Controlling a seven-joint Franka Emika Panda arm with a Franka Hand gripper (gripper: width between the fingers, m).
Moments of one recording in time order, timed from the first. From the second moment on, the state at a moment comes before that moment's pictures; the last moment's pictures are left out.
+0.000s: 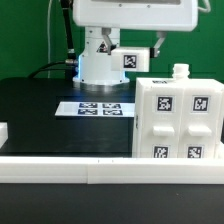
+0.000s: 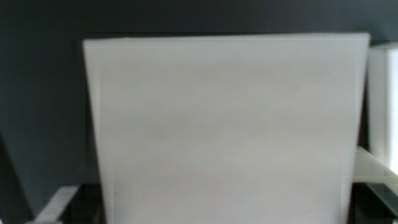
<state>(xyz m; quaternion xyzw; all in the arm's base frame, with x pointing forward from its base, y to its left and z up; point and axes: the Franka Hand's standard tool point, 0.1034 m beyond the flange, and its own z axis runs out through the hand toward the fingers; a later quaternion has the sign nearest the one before) 0.513 0.036 0.164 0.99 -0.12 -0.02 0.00</state>
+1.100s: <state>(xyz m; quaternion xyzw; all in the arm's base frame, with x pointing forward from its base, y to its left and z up) 0.557 0.064 0.184 0.99 -0.10 -0.02 0.01</state>
